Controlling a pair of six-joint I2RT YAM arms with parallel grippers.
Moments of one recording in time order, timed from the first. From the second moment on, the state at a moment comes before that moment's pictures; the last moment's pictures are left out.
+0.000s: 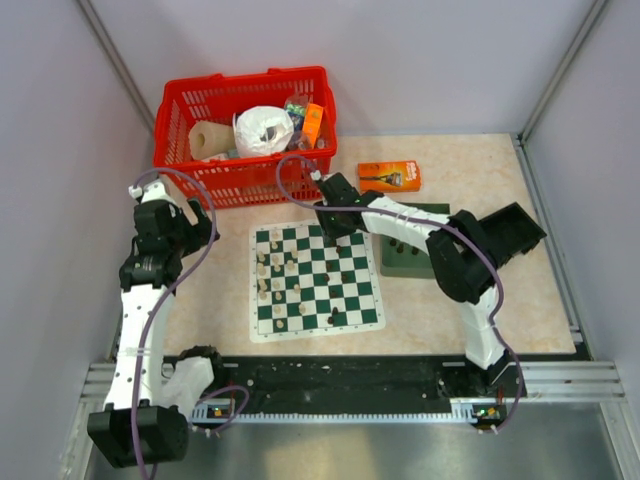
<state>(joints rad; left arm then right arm) 0.12 0.91 0.92 -0.60 -0.03 -0.34 0.74 2.07 1.57 -0.44 0.07 0.32</state>
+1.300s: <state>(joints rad) 0.12 0.91 0.92 -0.60 -0.03 -0.34 0.74 2.12 1.60 -0.47 0.08 0.32</state>
